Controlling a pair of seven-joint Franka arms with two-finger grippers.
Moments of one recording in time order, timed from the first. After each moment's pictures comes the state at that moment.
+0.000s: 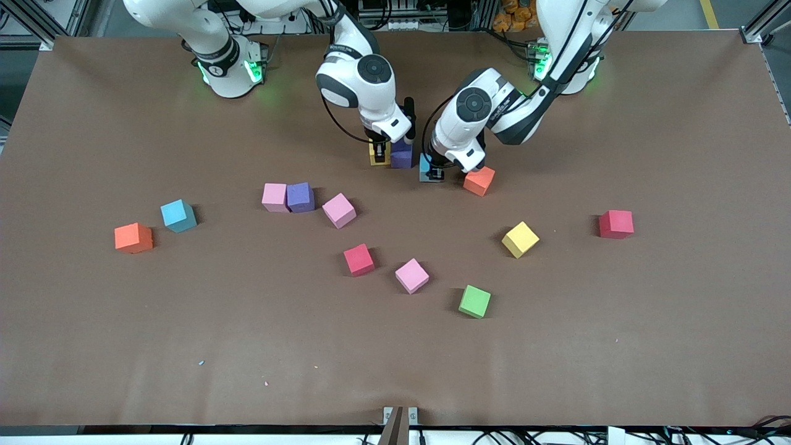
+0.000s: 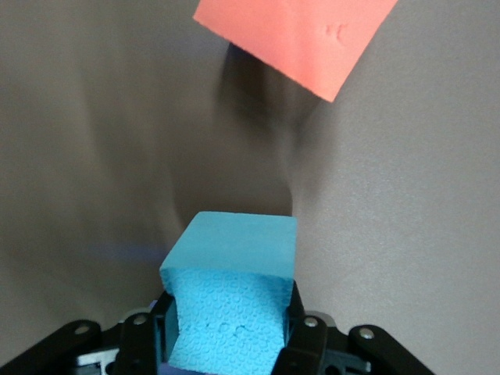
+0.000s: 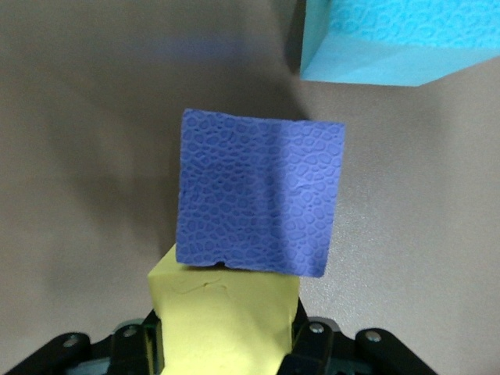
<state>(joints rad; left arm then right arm) -0.34 0.39 -0.51 -2.26 -0.09 2.64 -2.29 0.76 0.42 0.25 -2.17 -0.17 2.53 -0.46</state>
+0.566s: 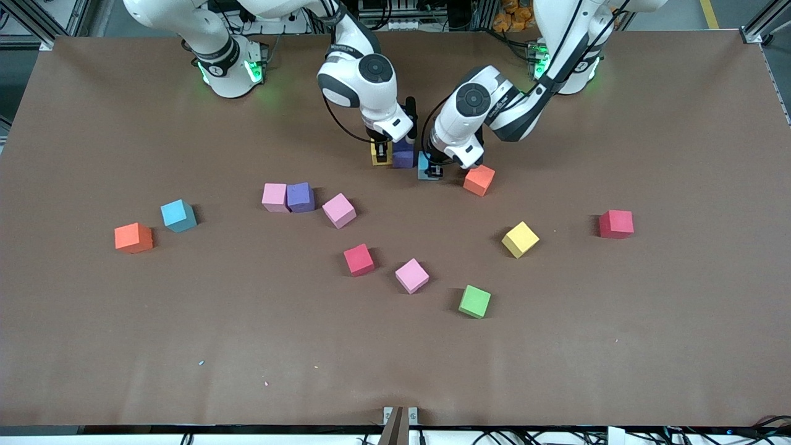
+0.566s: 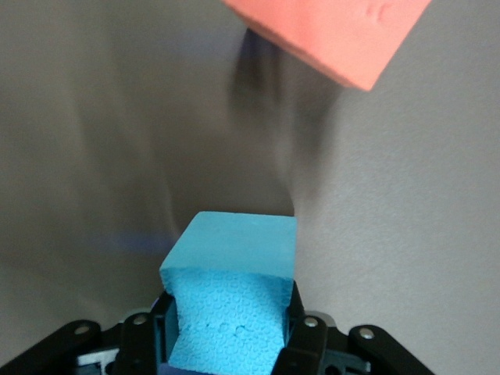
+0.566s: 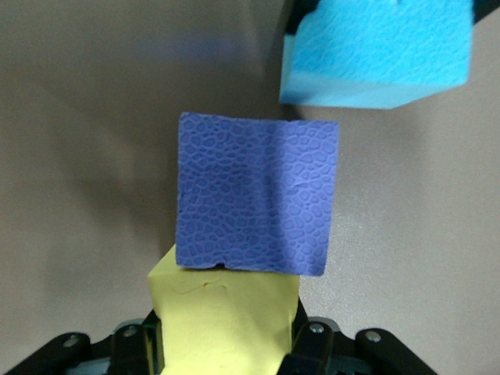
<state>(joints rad) -0.37 0.39 -0.51 -2.29 -0.09 2.70 -2.32 0.77 0.43 0.26 -2.16 -0.17 2.54 -0.46</state>
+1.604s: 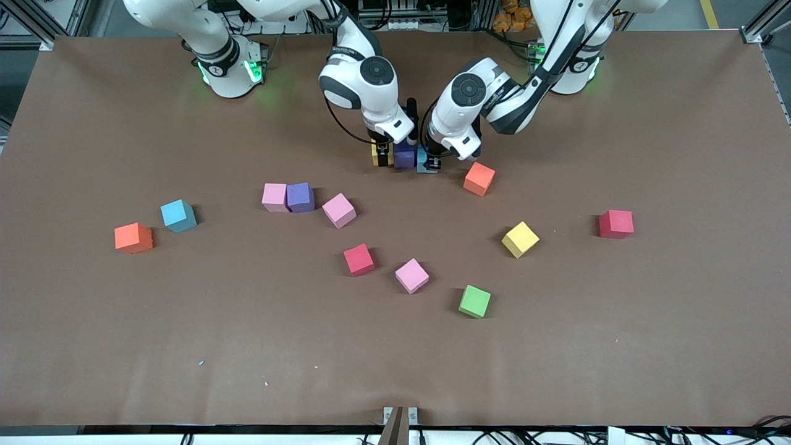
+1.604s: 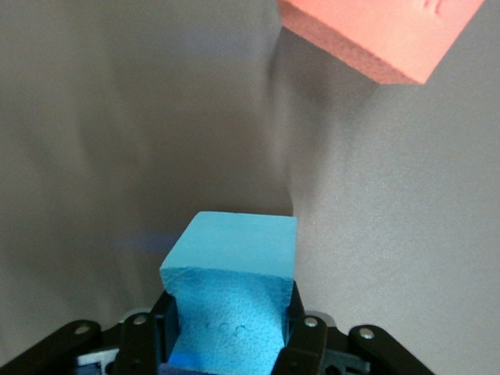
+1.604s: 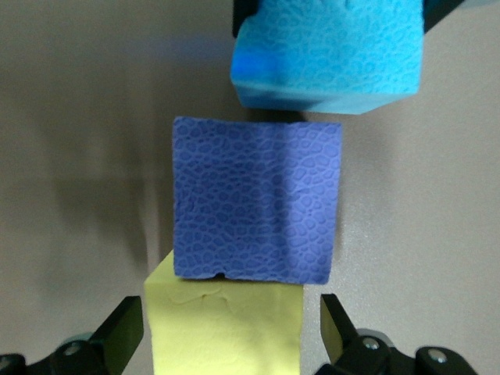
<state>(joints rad) -0.39 0.36 -0.51 -2.33 -0.09 2.70 -2.34 0.77 0.45 0.26 -2.14 -0.17 2.54 -0.46</state>
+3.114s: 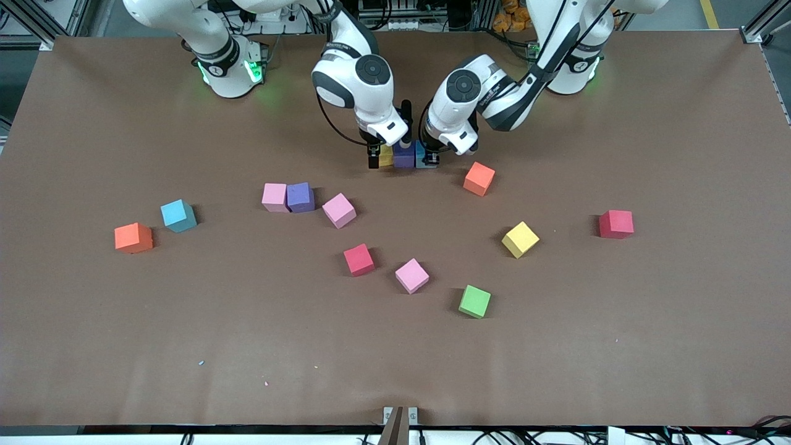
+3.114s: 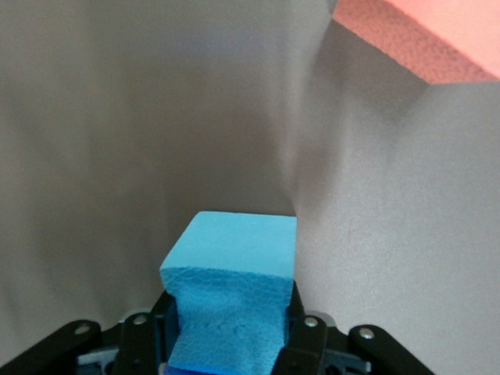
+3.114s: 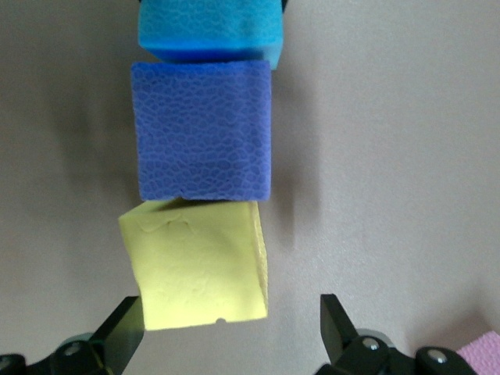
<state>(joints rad) -0.42 0.36 -0.51 -2.33 -0.09 2.70 -2.42 0.73 0.37 0.25 -2.15 -0.17 2.43 -0.46</state>
